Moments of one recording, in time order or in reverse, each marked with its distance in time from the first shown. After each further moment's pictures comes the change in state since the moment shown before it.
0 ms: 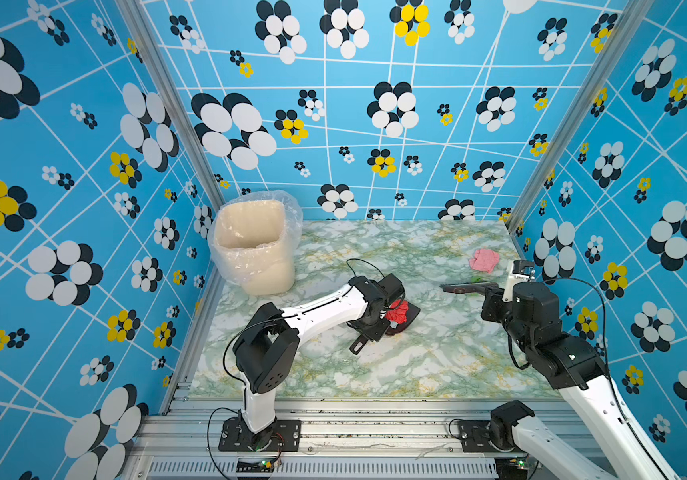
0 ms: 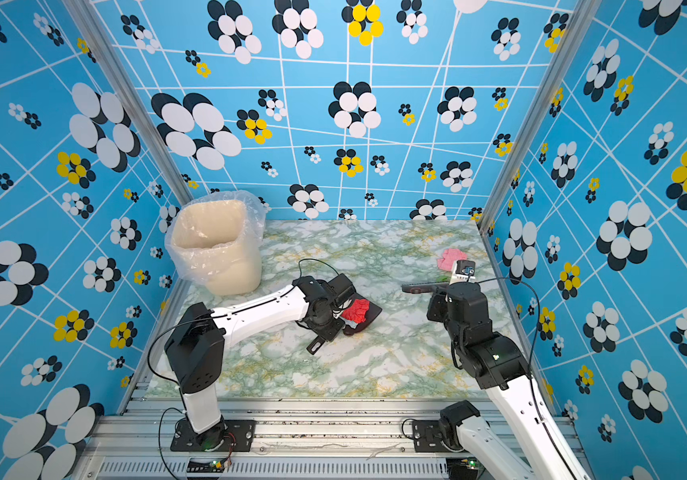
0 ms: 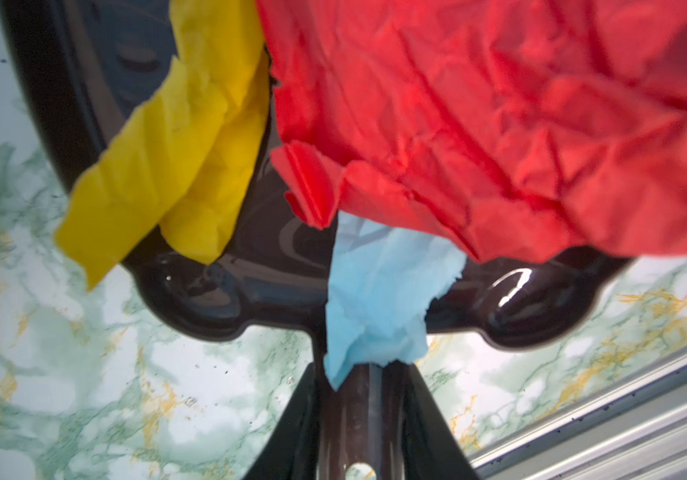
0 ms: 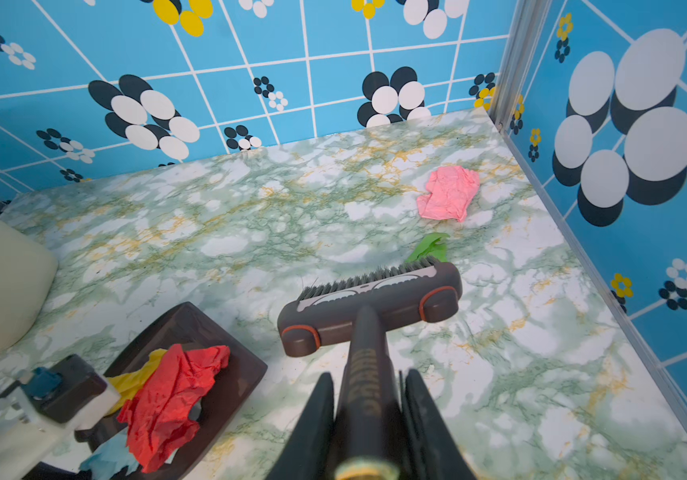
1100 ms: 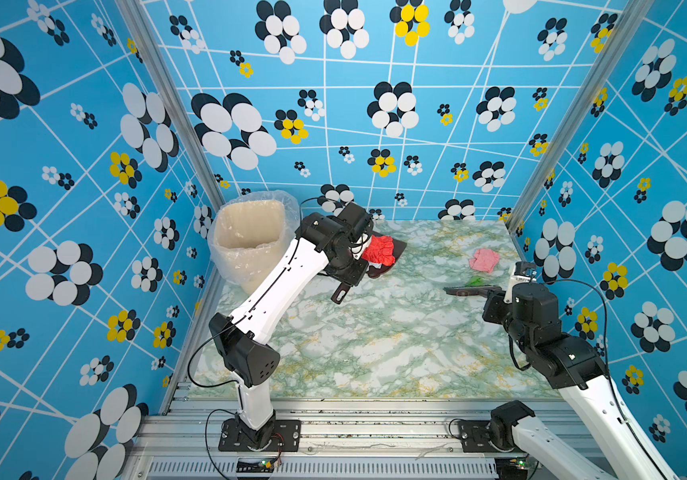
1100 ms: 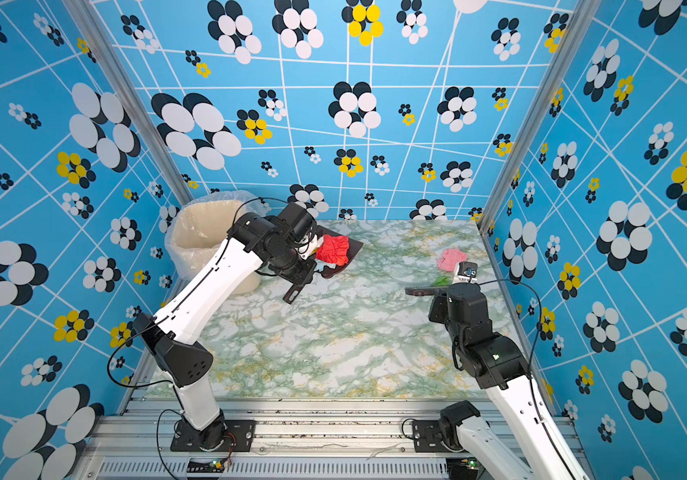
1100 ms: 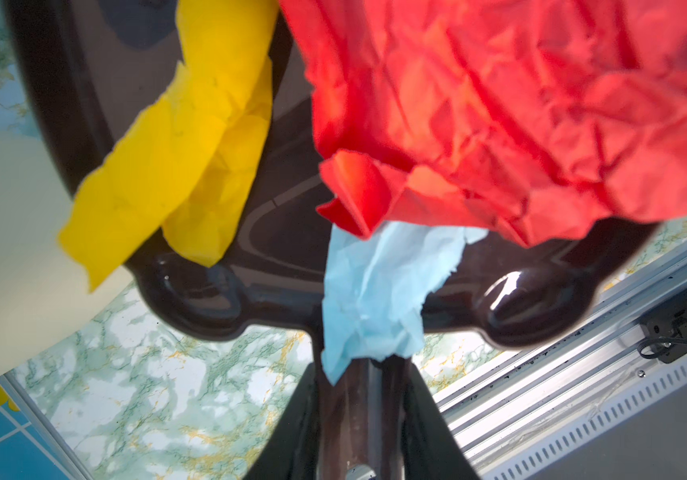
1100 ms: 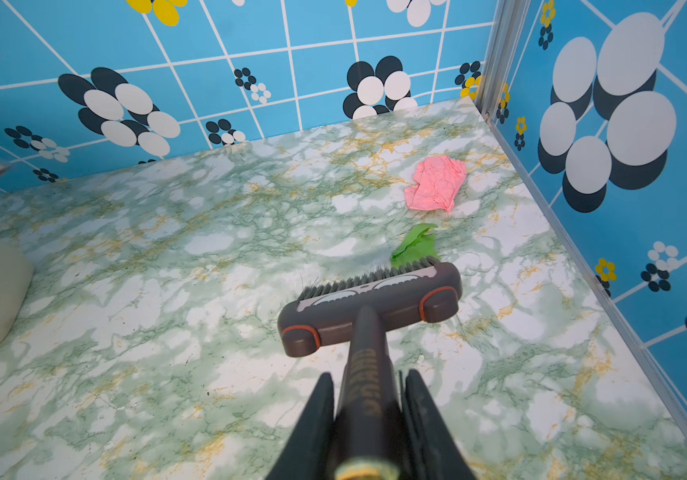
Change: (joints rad) left arm 0.243 -0.016 0.653 -0.468 0.061 0.115; right arm -0.008 0.011 -0.004 -0.017 0.008 0.015
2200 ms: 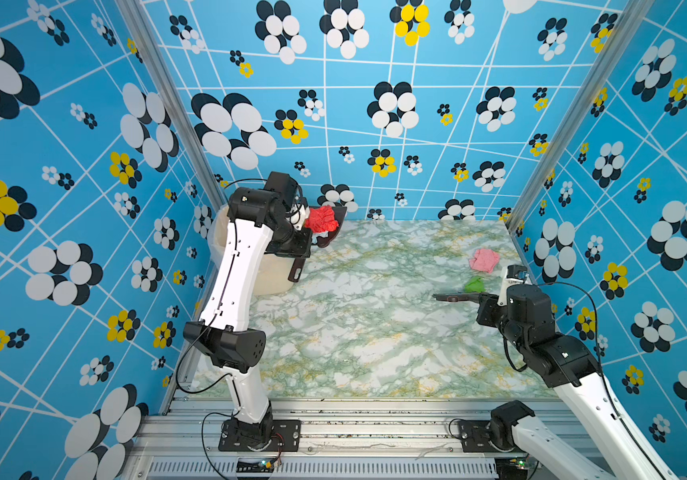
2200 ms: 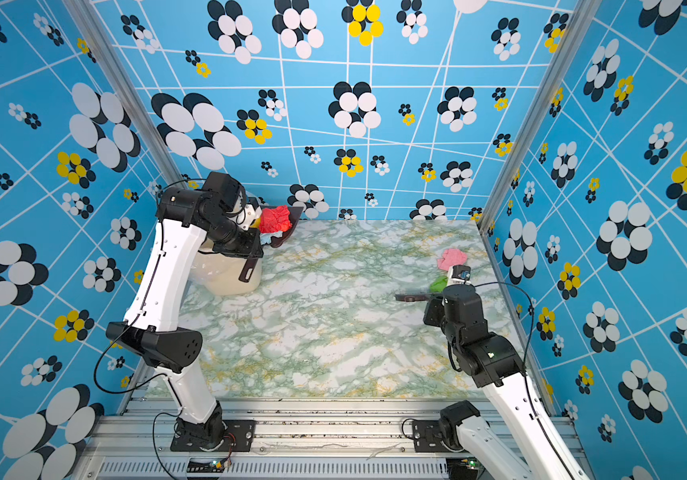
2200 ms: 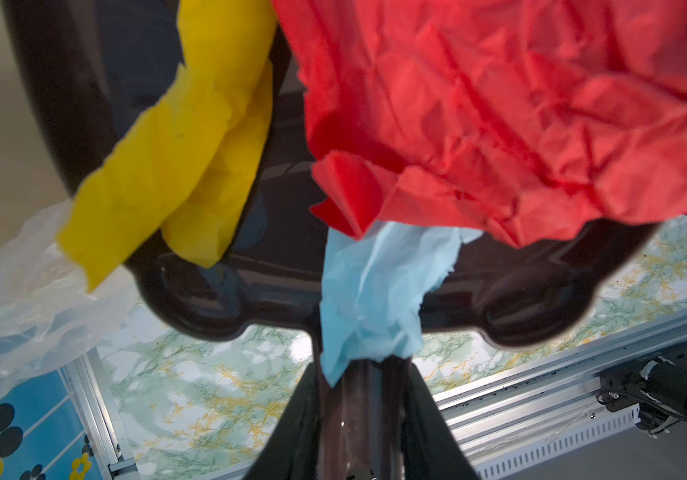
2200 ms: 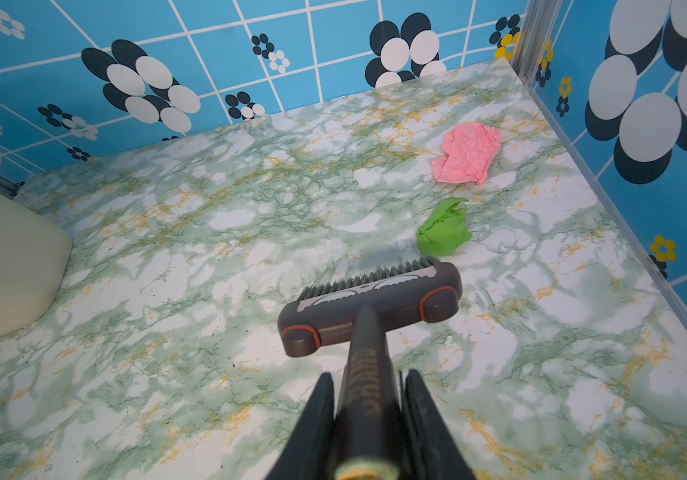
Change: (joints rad) left arm 0.406 0.014 0.220 -0.180 0.127 0.037; right arm 0.000 0.006 -0.041 0.008 -0.089 0.044
